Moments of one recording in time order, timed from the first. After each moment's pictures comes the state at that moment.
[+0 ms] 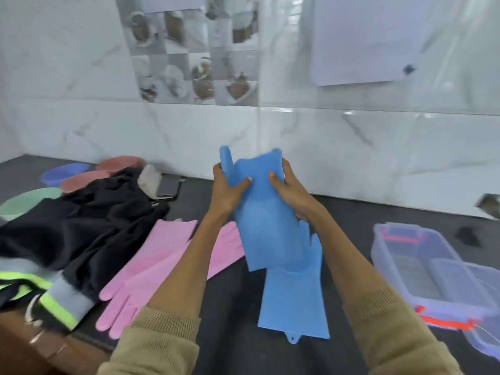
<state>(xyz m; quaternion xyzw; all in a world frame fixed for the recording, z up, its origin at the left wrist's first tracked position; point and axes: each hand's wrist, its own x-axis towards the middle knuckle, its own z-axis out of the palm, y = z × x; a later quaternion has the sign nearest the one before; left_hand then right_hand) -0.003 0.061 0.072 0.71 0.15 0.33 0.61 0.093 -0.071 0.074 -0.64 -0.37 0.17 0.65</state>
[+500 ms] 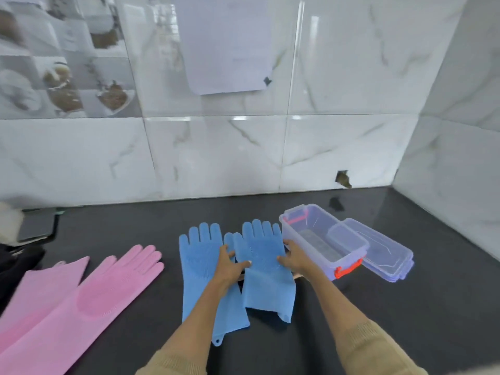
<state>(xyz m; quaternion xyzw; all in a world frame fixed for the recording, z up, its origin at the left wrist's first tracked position) 0.044 -0.103 -0.077 0.70 0.18 -0.03 0.69 0.088 -0.288 -0.057 -0.88 -0.05 0.14 0.45</state>
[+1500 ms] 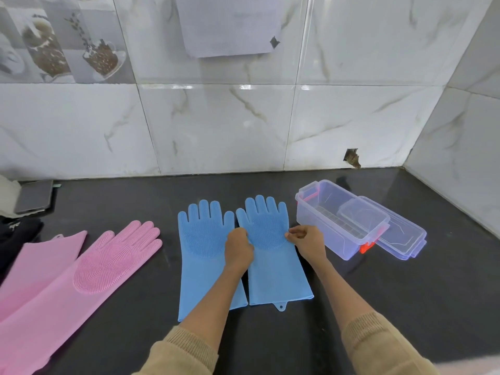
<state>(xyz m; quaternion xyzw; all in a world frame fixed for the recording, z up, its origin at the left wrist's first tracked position) 0.043 -0.139 -0.065 0.91 0.15 0.08 0.37 0.095 -0.302 -0.083 -0.87 0.03 -0.03 0.49</state>
